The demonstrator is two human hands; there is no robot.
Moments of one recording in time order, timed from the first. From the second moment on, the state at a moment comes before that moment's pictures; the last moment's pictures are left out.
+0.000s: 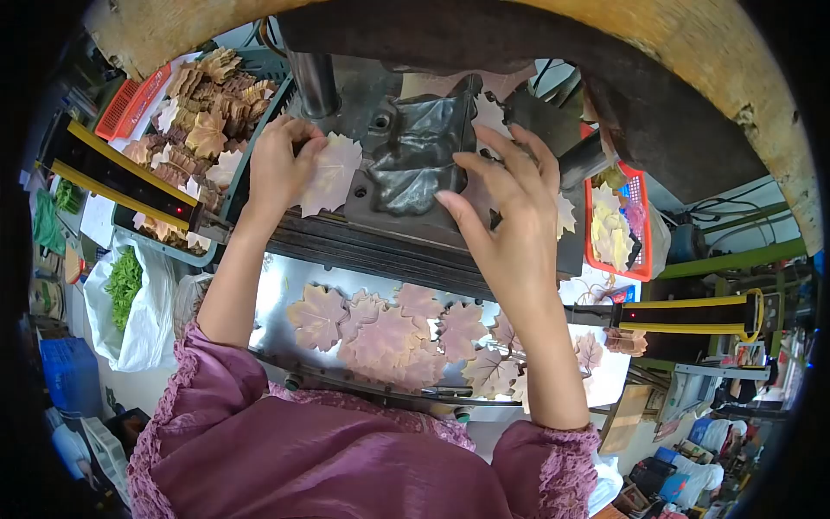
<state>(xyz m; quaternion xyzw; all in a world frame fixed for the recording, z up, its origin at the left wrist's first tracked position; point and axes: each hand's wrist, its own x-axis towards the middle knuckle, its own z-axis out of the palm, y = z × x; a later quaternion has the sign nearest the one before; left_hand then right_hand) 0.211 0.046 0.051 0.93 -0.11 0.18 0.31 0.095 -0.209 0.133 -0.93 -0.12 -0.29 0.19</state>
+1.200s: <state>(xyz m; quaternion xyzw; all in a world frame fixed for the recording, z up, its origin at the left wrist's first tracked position) 0.183 0.050 0.096 0.70 -0.14 0.06 0.70 0.222 -0.240 0.154 -0.90 -0.06 -0.10 0.43</state>
